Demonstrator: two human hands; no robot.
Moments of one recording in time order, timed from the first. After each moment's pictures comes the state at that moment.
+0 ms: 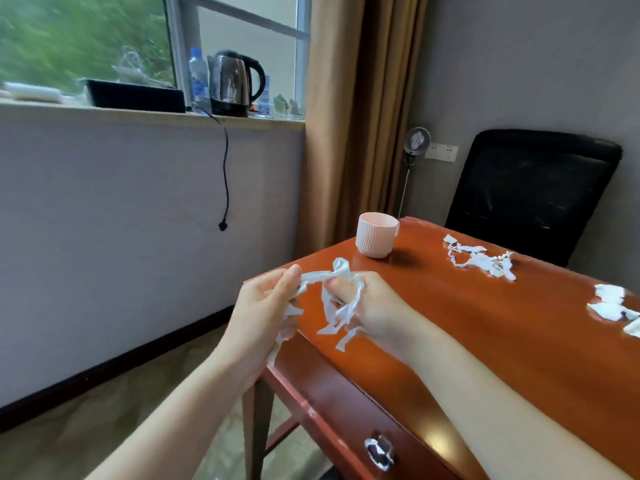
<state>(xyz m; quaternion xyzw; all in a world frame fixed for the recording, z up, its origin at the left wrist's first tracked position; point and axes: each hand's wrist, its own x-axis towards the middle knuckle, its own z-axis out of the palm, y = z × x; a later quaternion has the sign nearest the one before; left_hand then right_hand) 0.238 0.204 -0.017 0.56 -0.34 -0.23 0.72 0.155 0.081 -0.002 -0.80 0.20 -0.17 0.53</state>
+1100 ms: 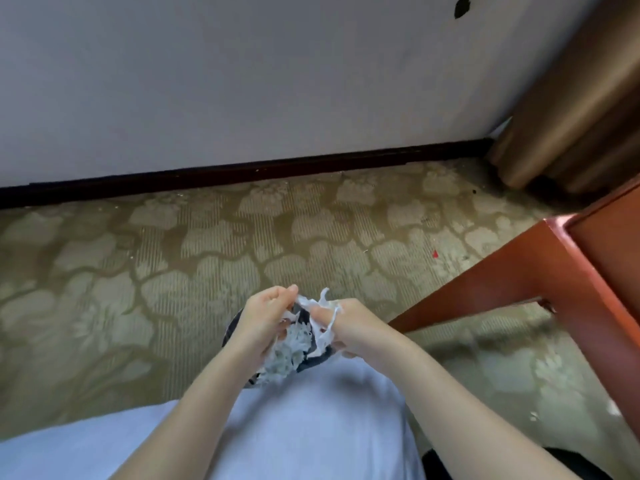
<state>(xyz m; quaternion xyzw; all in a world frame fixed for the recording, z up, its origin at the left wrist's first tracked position) 0.410 0.392 -0.353 0.71 0.13 -0.28 0.64 0.374 0.250 -0.317 -0.70 0.21 0.32 0.60</state>
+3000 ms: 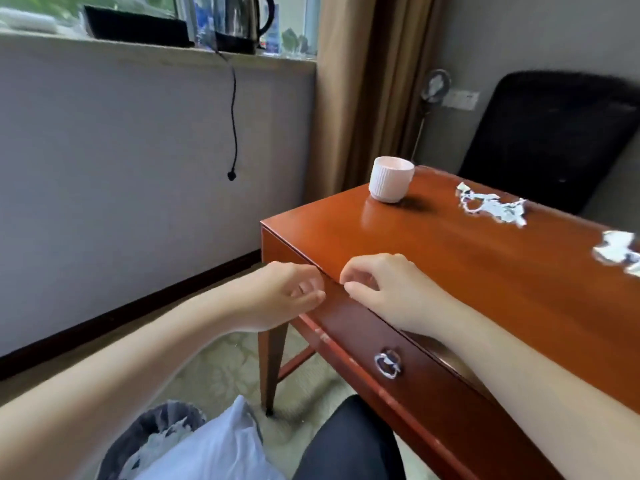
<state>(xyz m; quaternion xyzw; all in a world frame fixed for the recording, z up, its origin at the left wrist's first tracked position) 0.247 0.248 -0.034 0.77 -0.59 -0.15 0.20 0.109 0.114 -0.024 -0.97 0.17 -0.10 0.17</state>
